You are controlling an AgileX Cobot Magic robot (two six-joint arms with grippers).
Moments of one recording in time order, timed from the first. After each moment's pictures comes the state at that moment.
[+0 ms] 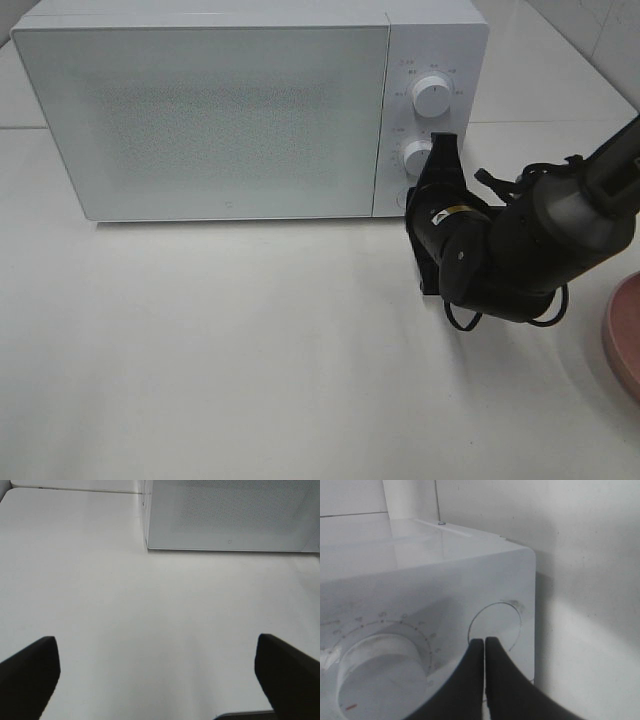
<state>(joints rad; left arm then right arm) 0.01 0.04 -0.52 -0.17 1.08 0.07 0.58 2.08 -0.79 0.76 -0.93 1.30</state>
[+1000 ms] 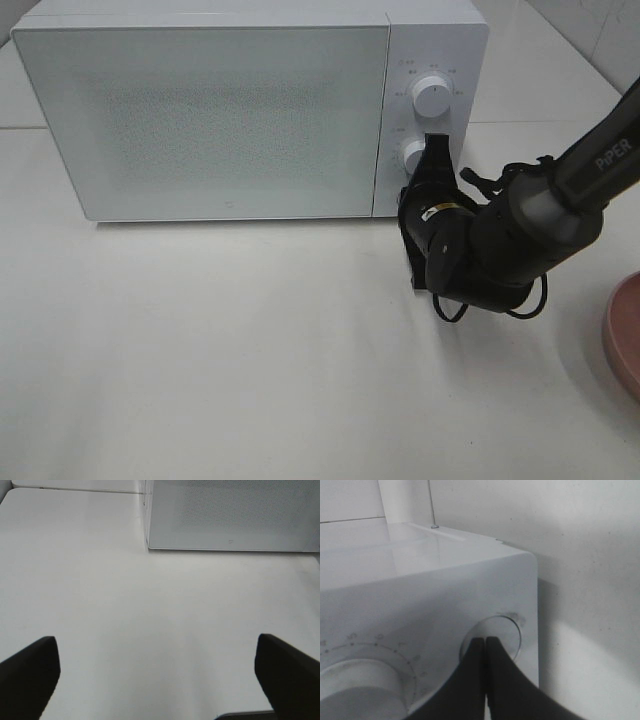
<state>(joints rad) 0.01 0.04 -0.52 -0.17 1.08 0.07 0.56 2.15 -0.87 0.75 -0.92 1.31</state>
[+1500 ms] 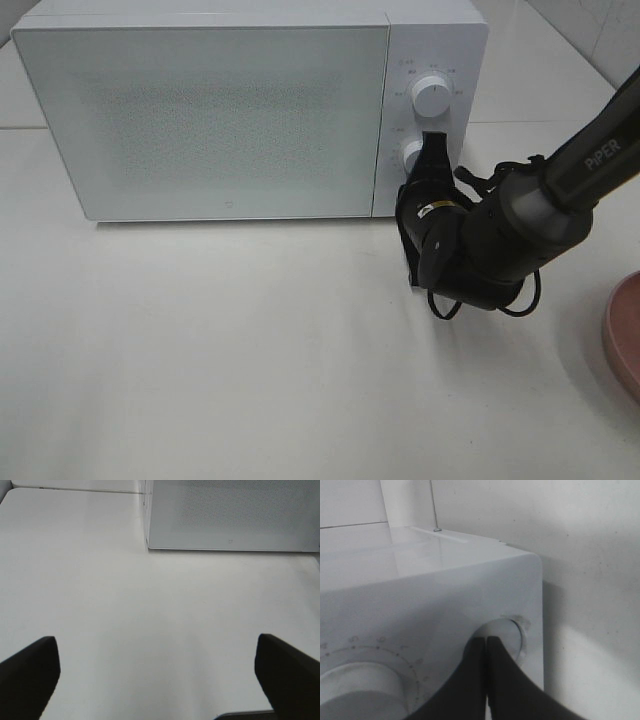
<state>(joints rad) 0.01 0.04 -0.52 -0.17 1.08 0.07 0.57 2.16 -0.90 0.79 -0.94 1.29</state>
